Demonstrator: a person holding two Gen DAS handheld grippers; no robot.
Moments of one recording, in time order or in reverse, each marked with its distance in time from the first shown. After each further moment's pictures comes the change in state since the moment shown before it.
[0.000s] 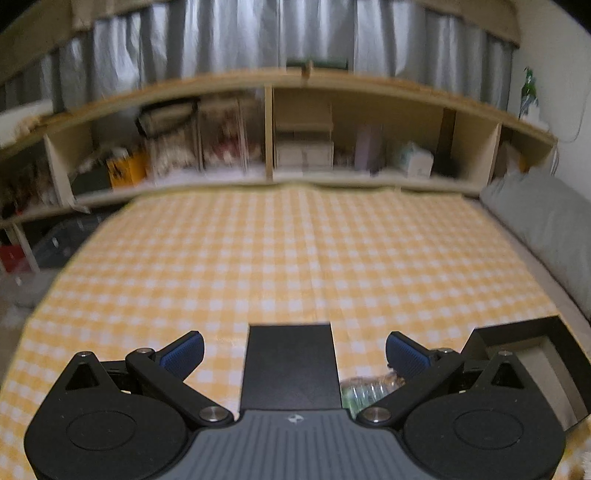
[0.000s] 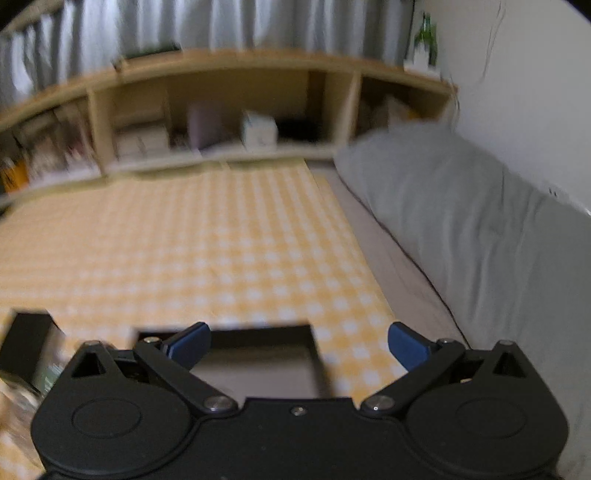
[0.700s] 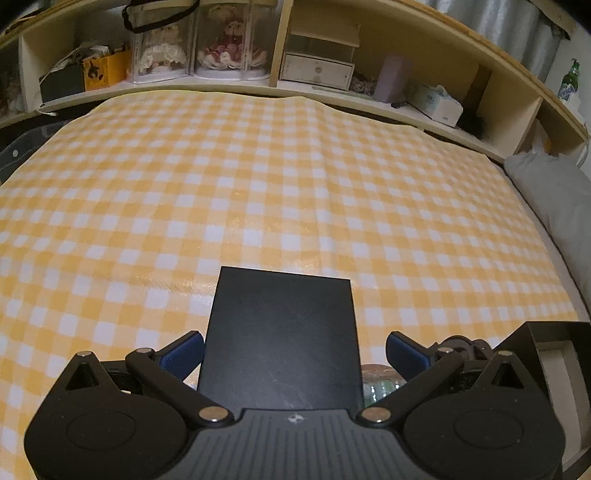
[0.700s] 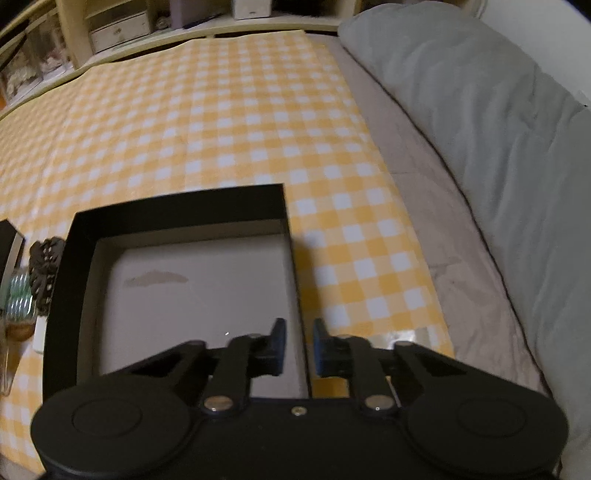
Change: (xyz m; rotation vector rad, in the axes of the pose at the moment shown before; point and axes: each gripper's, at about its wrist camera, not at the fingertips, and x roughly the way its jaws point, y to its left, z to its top) left arm 0.117 0.022 -0.011 -0.123 0.219 -0.077; right arm 0.053 -0.015 -0.029 -0.030 0.339 0.052
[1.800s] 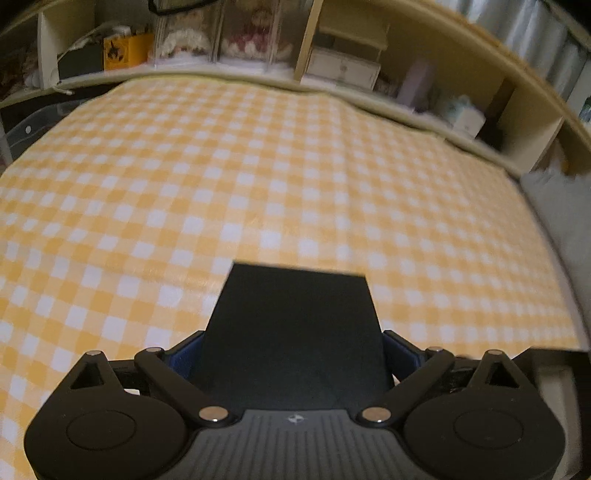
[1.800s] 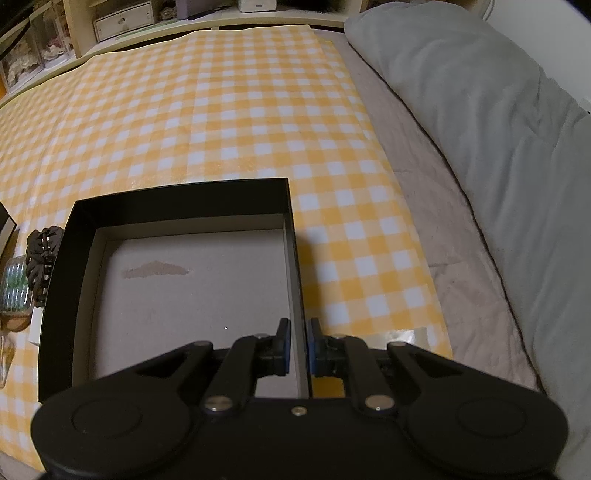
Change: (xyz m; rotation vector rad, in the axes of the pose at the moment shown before) left arm -0.006 0.007 0.014 -0.089 0.012 0.009; right arm 0.005 -0.003 0.005 -0.023 0.018 -0.008
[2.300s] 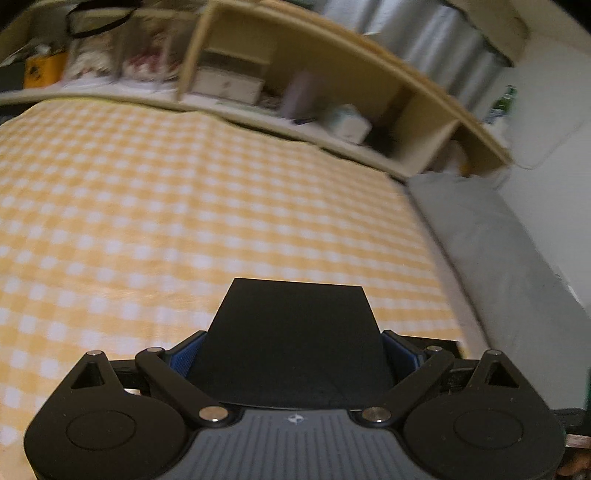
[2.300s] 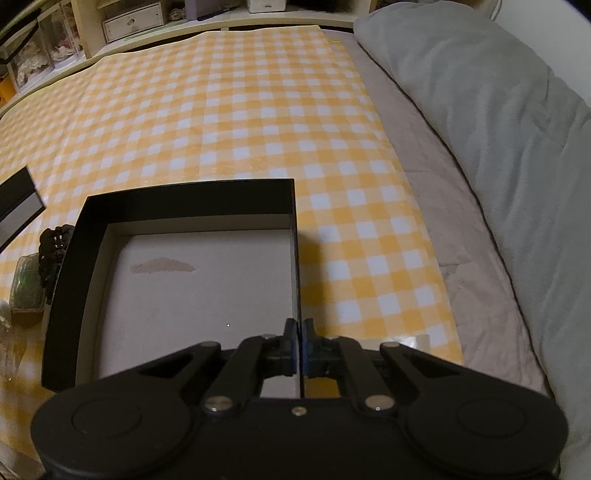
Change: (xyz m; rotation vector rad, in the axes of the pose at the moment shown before) left arm -0.051 -0.114 -0.024 0.045 -0.039 -0.281; right arm 0.002 0.005 -0.003 -0.003 -0.006 0.045
